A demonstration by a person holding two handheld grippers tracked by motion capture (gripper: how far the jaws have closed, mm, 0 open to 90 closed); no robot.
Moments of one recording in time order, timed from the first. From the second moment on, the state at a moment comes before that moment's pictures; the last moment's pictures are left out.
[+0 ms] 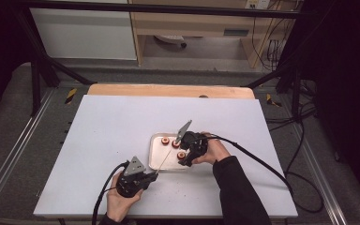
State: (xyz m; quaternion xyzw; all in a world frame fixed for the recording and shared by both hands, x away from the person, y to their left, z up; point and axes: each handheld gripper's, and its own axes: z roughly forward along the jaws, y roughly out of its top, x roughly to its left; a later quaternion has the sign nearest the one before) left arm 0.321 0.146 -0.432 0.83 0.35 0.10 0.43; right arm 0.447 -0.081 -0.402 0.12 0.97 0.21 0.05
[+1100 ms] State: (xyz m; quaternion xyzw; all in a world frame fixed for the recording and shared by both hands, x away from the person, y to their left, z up) left arm 0.323 0.152 -0.433 0.82 0.35 0.11 0.43; right arm 0.460 -0.071 -0.399 0.13 0.97 0.20 0.04
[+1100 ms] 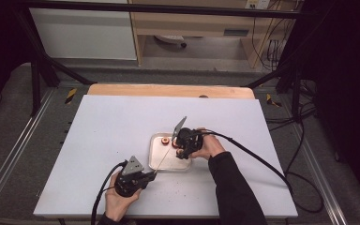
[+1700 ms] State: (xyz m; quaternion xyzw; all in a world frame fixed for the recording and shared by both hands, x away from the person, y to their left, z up) left arm 0.320 0.145 -0.431 0.80 0.38 0.12 0.45; right arm 0.441 -0.119 -0.374 0.36 0.84 0.41 0.02
